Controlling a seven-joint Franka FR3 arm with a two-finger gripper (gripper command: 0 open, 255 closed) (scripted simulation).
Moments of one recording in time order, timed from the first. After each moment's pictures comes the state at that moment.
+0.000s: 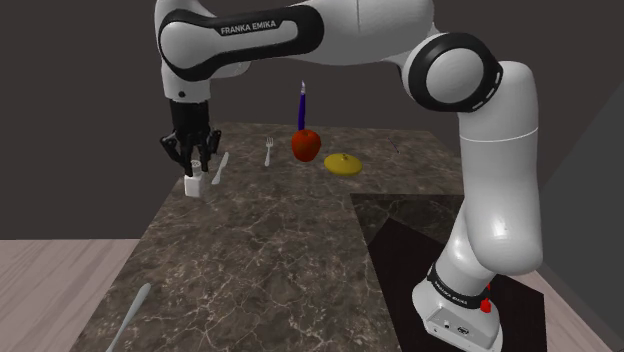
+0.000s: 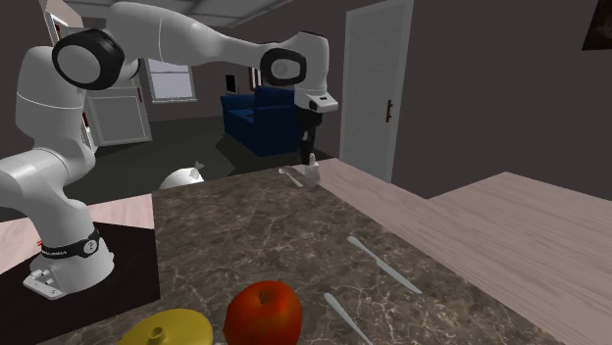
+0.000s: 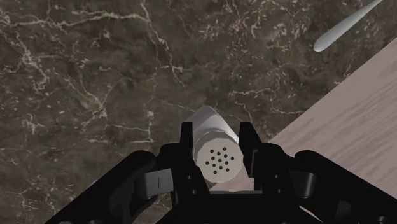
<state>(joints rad) 0.21 0.42 0.23 -1.39 0.06 1.79 0.38</state>
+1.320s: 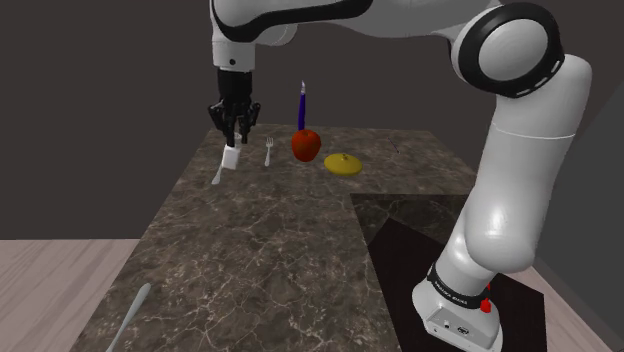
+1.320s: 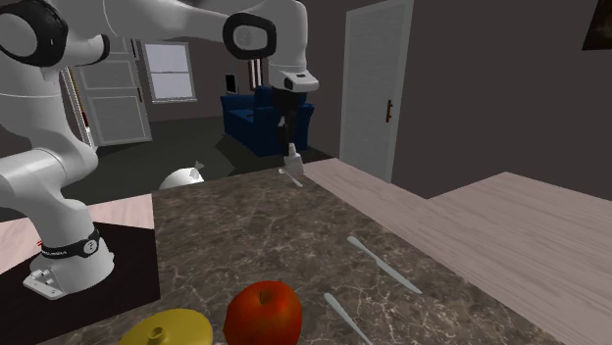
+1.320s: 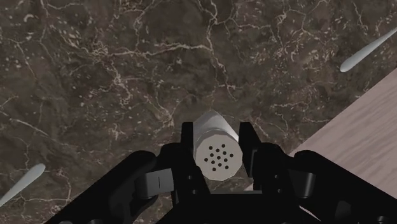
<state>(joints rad) 0.09 0.18 0.19 -1.59 0.11 1.73 0.23</state>
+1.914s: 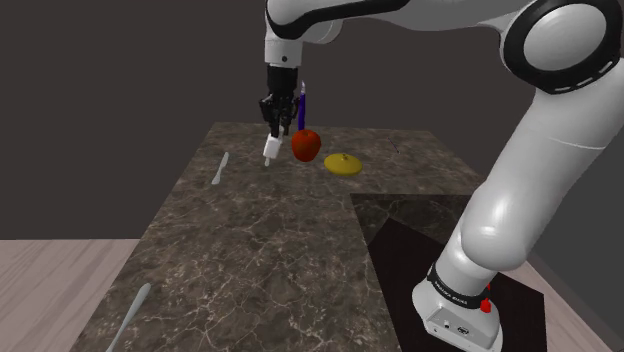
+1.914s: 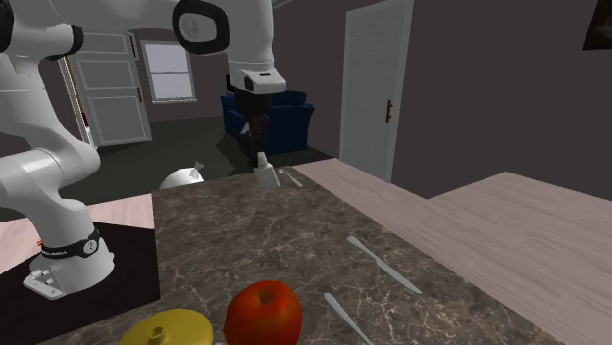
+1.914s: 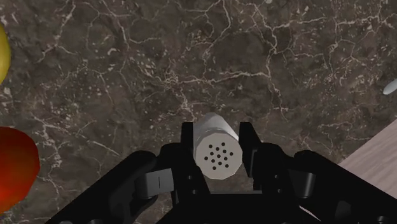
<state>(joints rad) -0.02 -0.02 0.10 -1.82 0.14 1.73 0.03</state>
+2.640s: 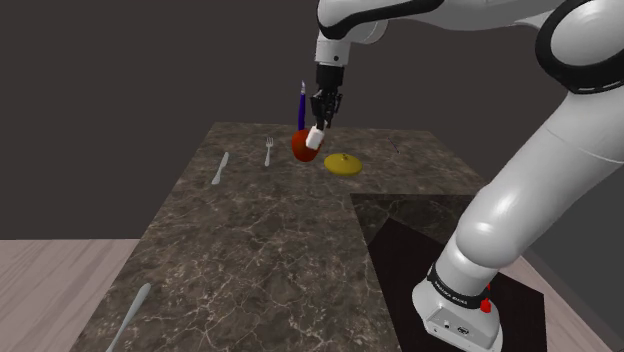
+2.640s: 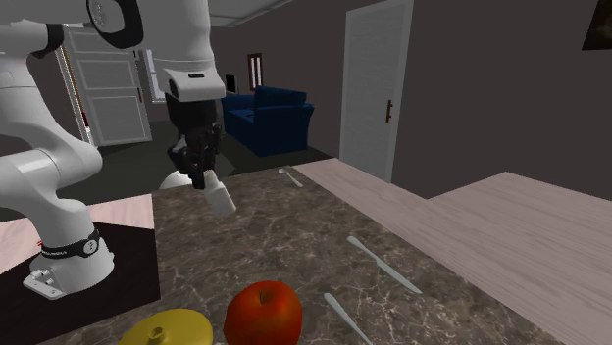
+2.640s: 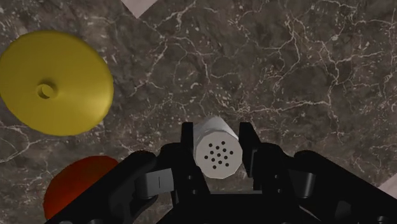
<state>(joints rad) -0.13 -0.17 -0.04 -1.98 0.11 1.72 -0.21</state>
